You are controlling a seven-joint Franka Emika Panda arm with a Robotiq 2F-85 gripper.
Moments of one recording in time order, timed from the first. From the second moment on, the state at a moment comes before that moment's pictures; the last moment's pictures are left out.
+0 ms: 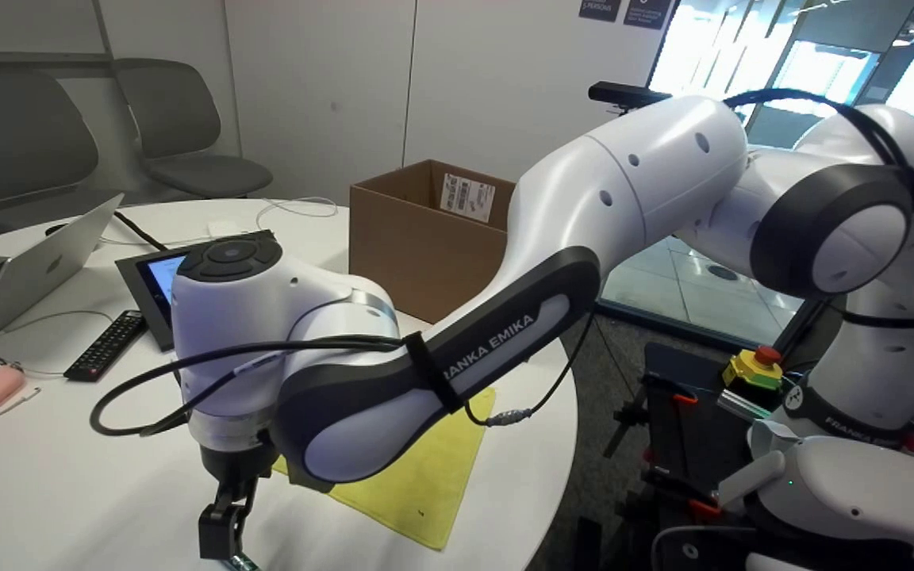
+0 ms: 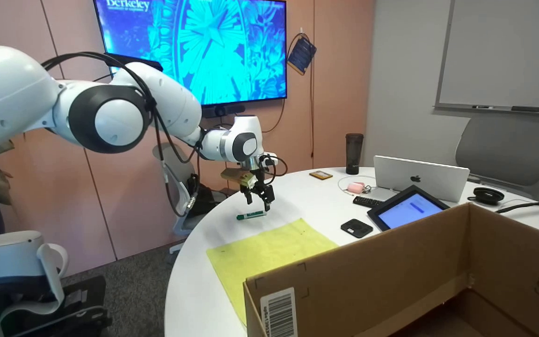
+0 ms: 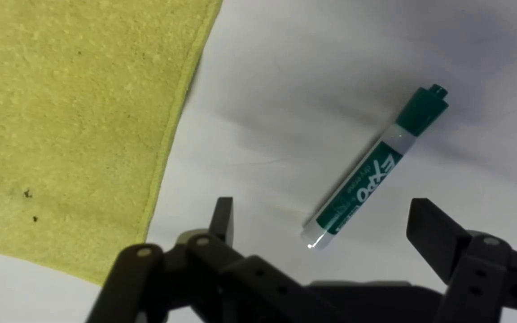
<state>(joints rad) 0.48 1.14 0.12 -1.01 -0.17 2.24 0.22</state>
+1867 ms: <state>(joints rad) 0.60 1.34 0.09 -0.71 -0.17 2.10 0.31</state>
